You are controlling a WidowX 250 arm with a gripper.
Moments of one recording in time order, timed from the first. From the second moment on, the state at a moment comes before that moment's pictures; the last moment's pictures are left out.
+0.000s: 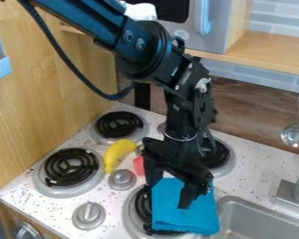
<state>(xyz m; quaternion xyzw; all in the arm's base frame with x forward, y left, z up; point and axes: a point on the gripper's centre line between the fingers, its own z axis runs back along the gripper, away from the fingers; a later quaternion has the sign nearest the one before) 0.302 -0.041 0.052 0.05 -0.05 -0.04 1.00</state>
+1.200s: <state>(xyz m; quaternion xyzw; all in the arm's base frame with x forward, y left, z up) 0.342 -0.034 0.004 0.10 -0.12 -0.04 0.99</state>
